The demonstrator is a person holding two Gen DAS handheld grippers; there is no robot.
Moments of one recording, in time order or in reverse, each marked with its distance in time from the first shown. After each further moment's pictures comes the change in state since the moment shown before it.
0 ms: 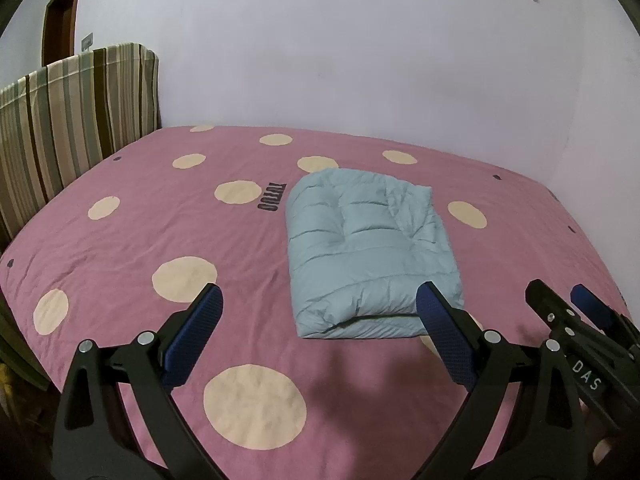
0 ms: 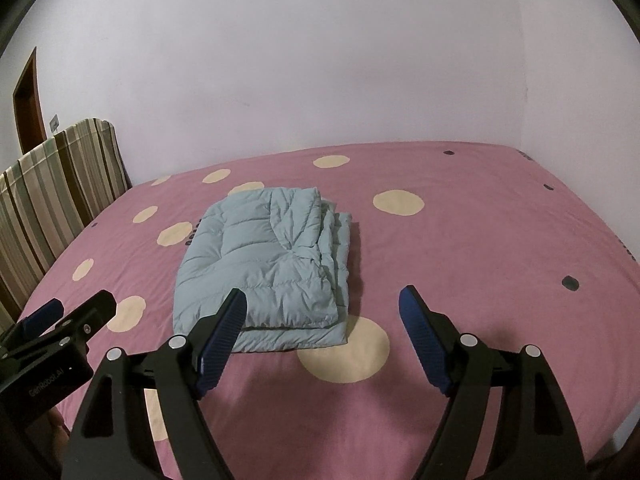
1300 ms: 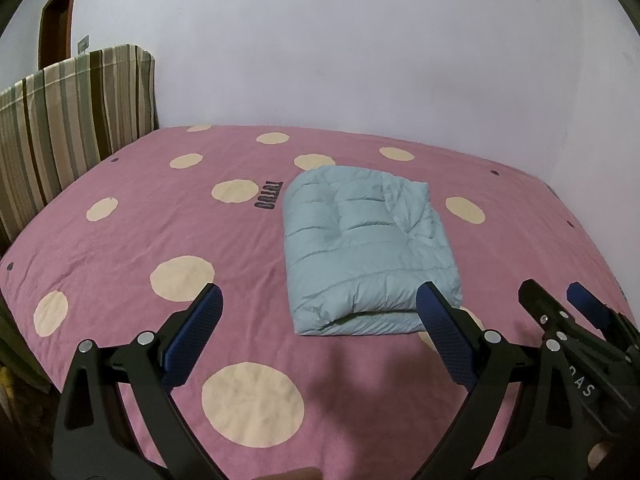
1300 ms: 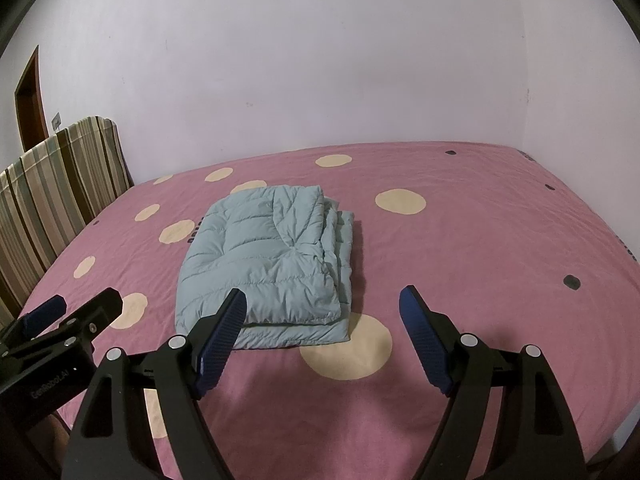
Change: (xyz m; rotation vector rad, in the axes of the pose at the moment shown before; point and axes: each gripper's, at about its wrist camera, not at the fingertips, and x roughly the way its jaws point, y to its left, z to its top) left arm -0.003 -0.001 -0.002 0.014 0.003 -0.011; right arm -0.001 0.000 0.000 0.002 0.003 0.003
